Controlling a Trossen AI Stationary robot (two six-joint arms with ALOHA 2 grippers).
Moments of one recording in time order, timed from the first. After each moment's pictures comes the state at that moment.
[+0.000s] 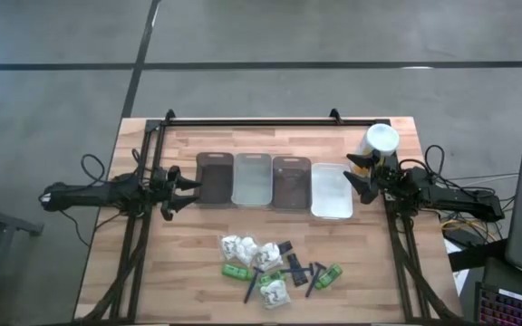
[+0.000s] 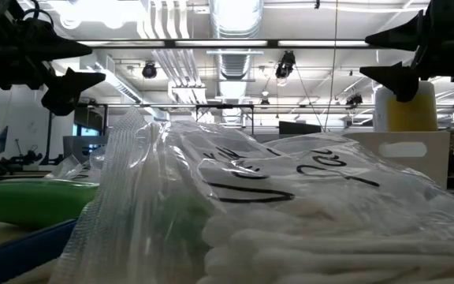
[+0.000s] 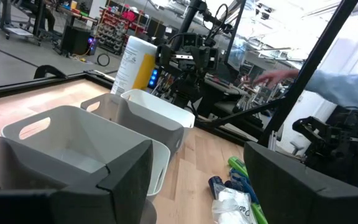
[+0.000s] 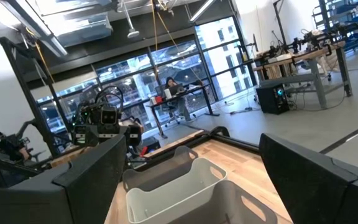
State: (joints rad) left arm -0.04 0.00 0.01 0.03 -0.11 -0.42; right arm -0.11 0.02 0.01 0.24 0.26 0.31
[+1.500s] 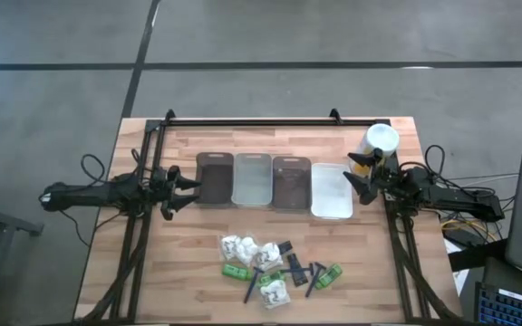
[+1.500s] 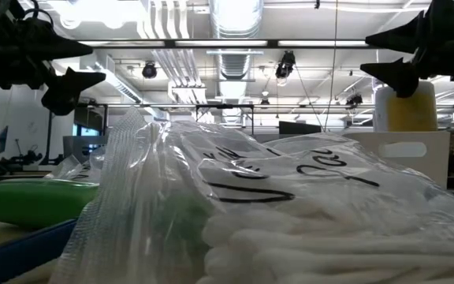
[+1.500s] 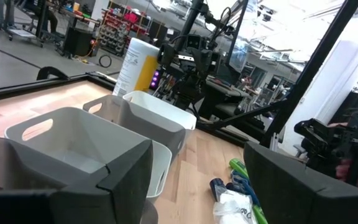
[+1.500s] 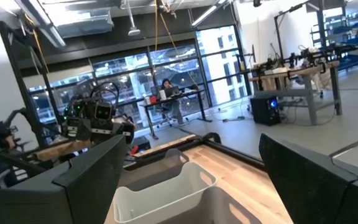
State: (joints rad) left arm -0.04 0.00 0.01 0.04 -0.12 -0.42; right arm -0.11 0.02 0.01 0.24 0.26 0.21
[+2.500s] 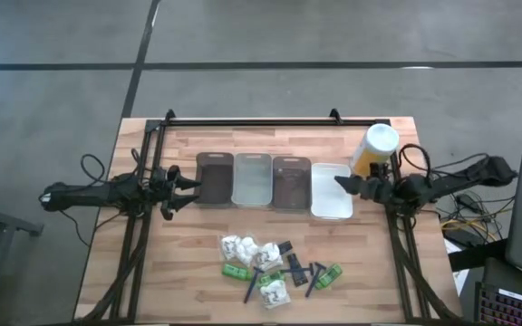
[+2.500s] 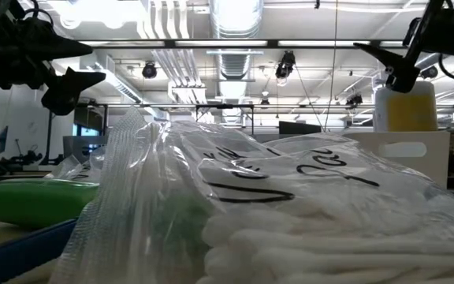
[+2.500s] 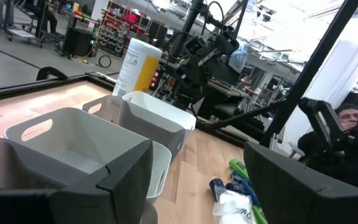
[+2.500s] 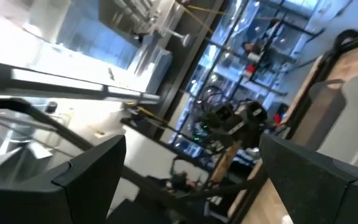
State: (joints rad) left arm -0.04 0.00 0.01 0.04 -0.12 -0.42; right arm 0.24 0.52 0.01 0.88 0.42 1.03
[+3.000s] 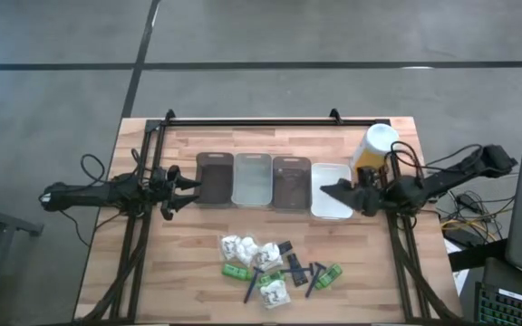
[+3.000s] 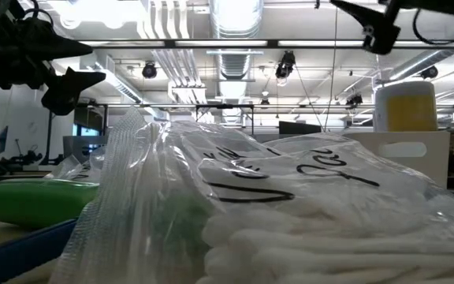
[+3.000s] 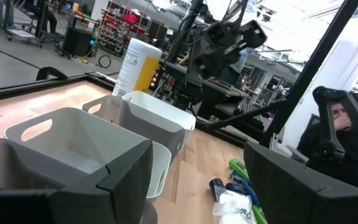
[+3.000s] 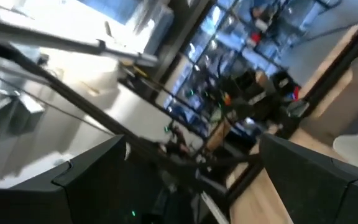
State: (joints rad) left arm -0.04 0.00 0.01 0.04 -0.12 -0.42; right arm 0.33 0.84 0.31 0.80 0.35 0.96
